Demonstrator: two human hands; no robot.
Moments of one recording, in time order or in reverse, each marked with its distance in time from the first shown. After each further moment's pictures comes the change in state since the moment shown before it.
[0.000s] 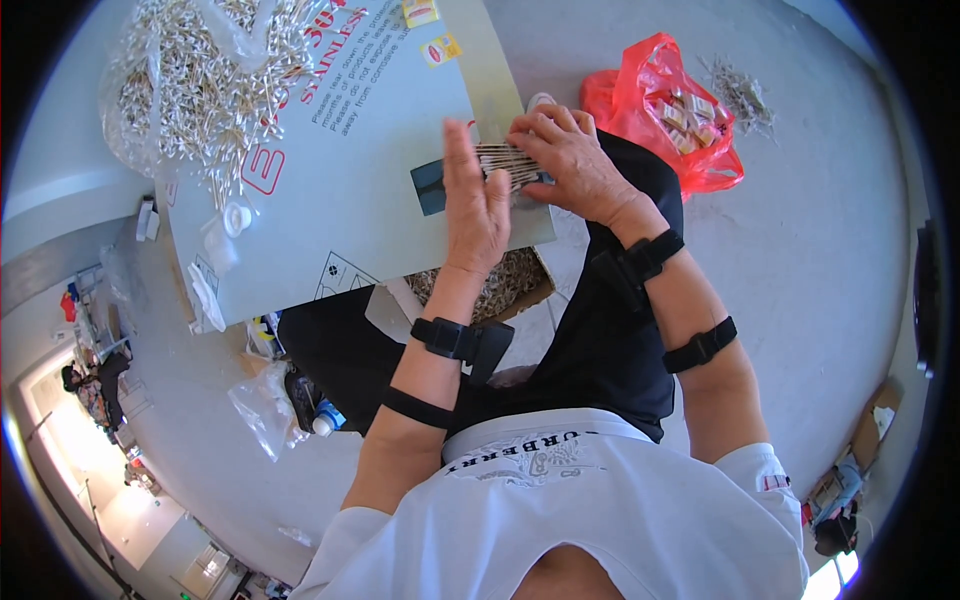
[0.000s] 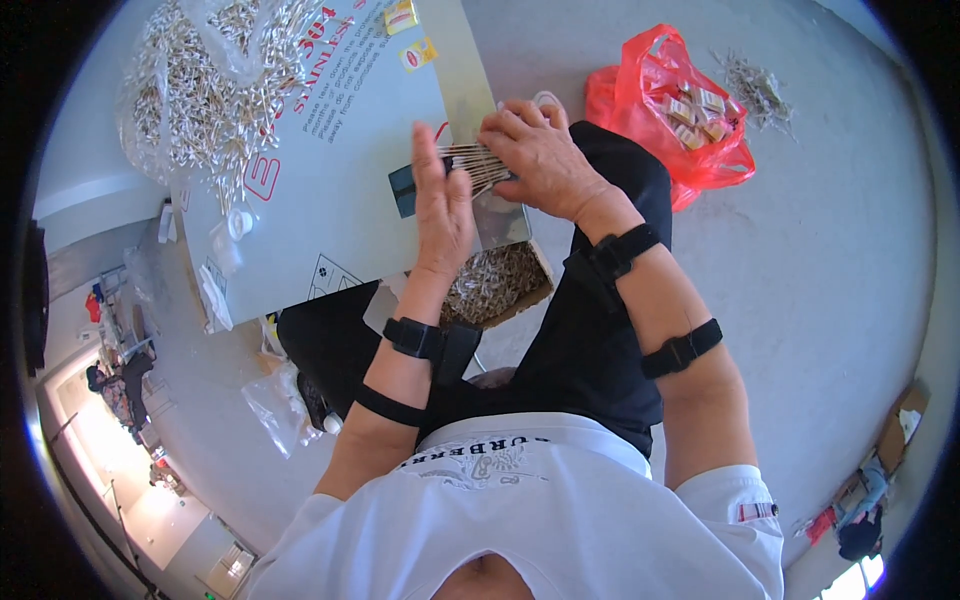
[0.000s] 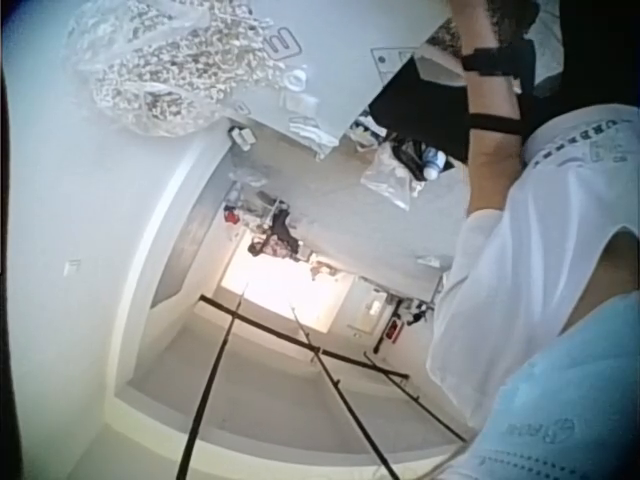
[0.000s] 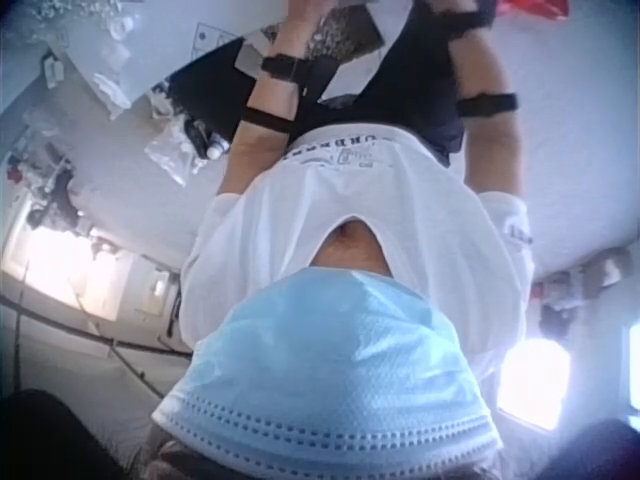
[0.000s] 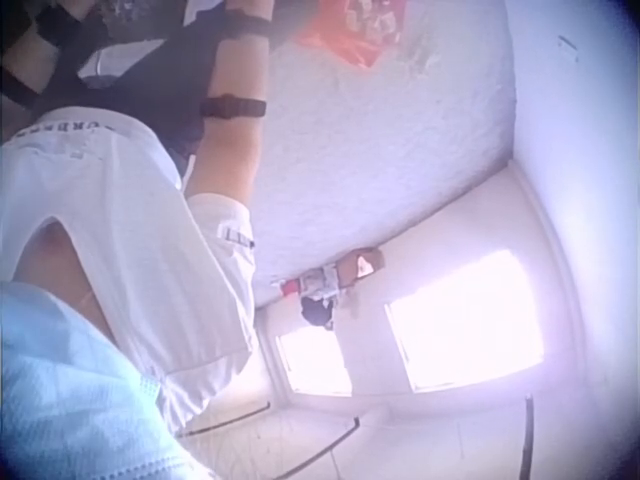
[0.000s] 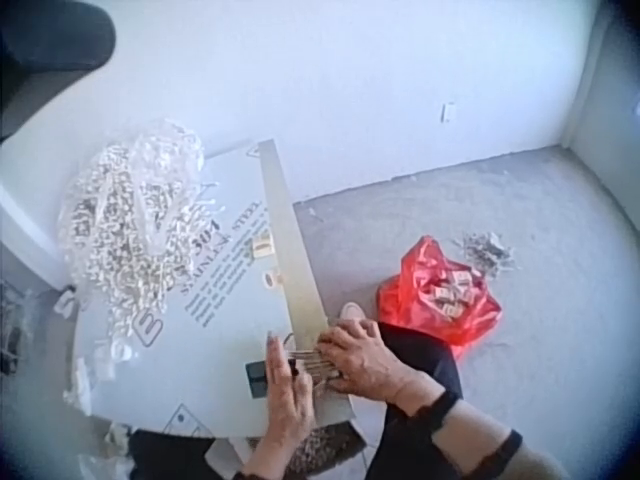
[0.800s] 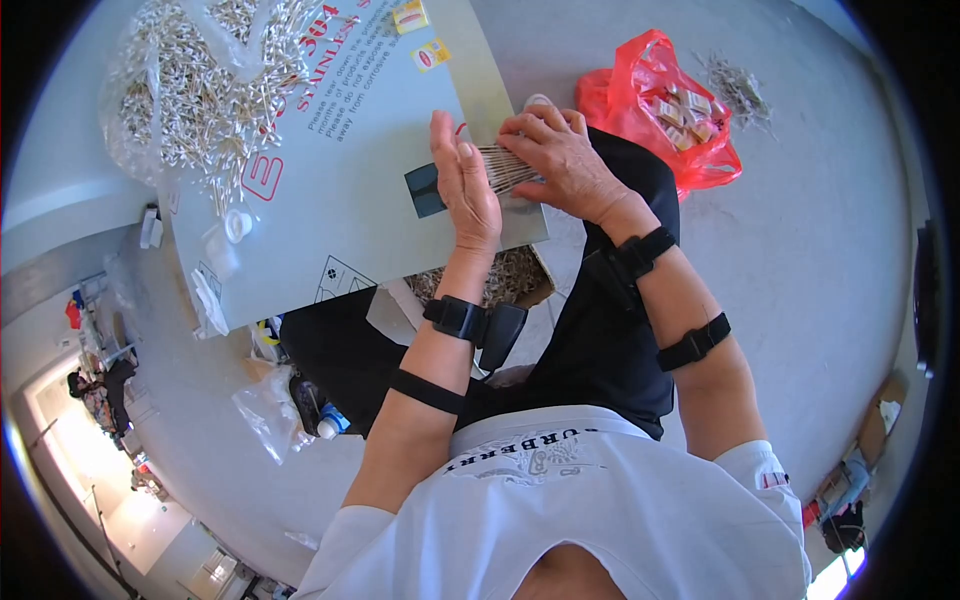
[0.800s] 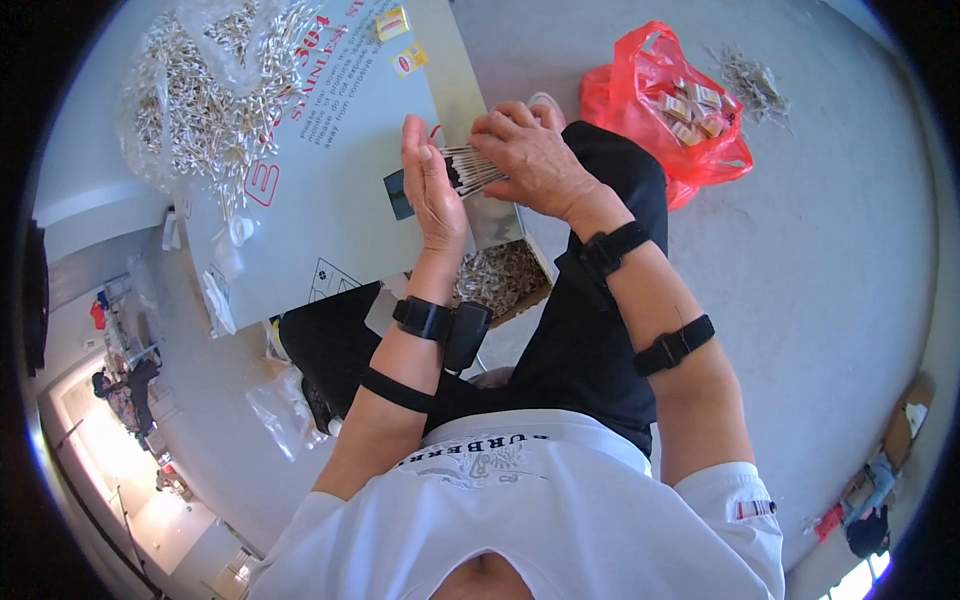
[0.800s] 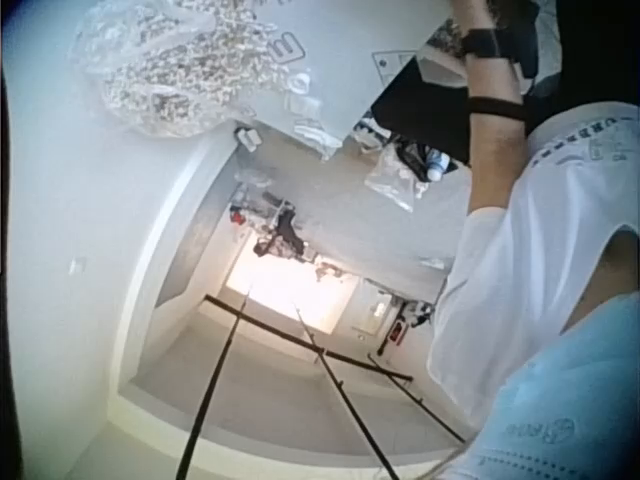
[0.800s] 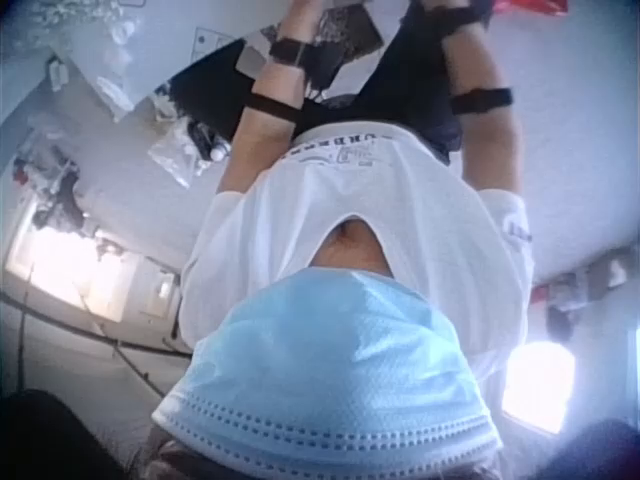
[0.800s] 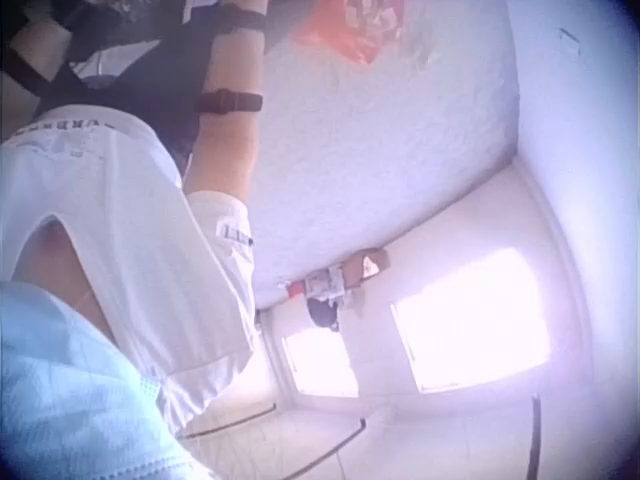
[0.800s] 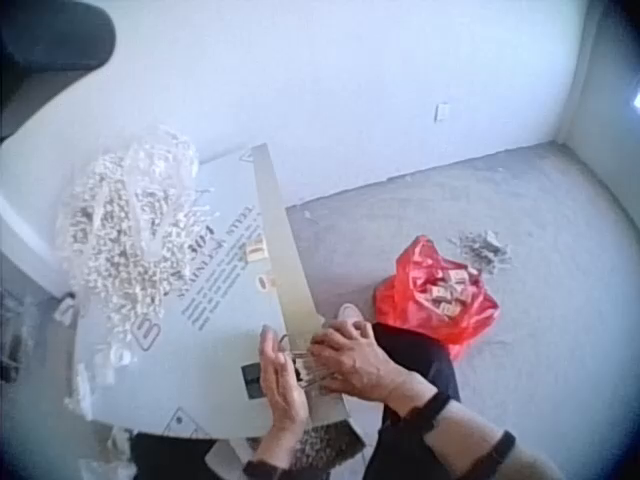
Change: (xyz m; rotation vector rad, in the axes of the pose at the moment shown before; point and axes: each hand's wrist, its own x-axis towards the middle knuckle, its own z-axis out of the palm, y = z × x) left_hand 0.020 0.000 0.024 -0.402 0.382 -0.156; right_hand -0.001 0.000 0.000 0.033 0.055 -0.012
